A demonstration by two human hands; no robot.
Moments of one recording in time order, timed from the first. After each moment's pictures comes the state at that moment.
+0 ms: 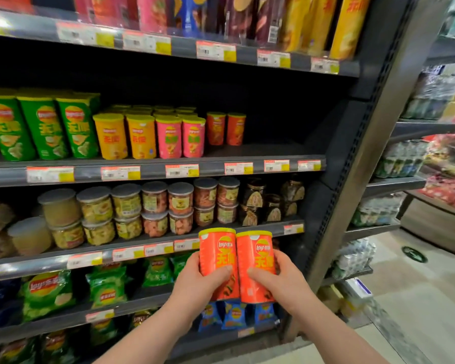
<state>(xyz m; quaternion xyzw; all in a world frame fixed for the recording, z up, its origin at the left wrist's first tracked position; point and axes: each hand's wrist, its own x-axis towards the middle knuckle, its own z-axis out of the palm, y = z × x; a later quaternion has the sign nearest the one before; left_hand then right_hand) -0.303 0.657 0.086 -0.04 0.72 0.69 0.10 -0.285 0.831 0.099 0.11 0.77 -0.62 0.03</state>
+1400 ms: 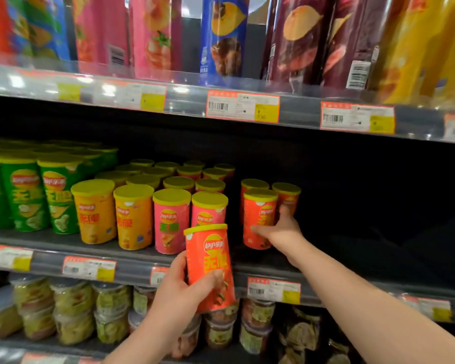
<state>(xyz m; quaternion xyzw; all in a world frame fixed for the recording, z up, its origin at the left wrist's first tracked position) -0.565 0.679 0.168 -0.07 0.66 0.74 -0.12 -0.721 0.842 0.203 -0.05 0.86 -0.50 -0.06</state>
